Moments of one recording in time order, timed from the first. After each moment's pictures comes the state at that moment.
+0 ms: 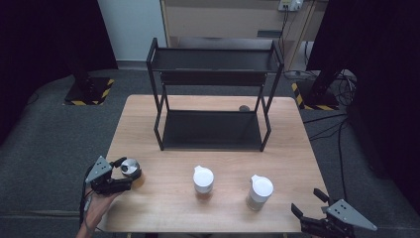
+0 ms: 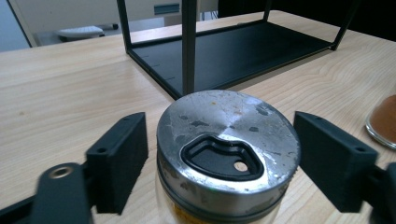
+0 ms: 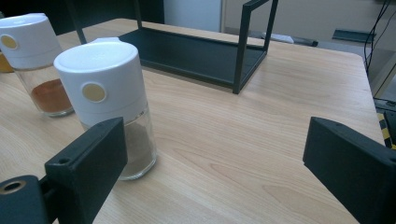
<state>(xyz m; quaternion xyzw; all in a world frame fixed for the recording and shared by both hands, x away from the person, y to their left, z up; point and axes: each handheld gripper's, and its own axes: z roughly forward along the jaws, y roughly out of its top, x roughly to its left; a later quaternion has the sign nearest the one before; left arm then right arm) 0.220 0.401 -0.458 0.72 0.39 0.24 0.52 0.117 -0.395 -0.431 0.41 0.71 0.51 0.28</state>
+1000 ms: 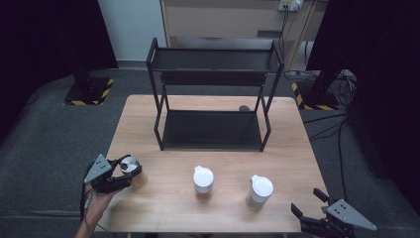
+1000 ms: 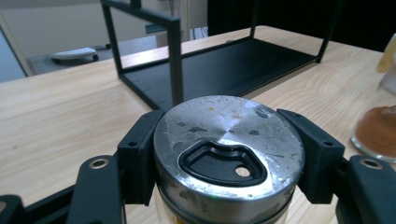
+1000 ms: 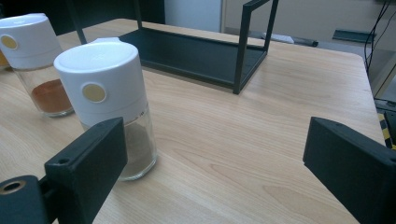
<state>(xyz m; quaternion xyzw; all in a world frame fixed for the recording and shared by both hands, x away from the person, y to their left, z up) 0.222 0.401 -0.450 0.72 0.35 0.25 0.54 0.117 -0.395 -0.432 0.41 0.71 0.51 0.28</state>
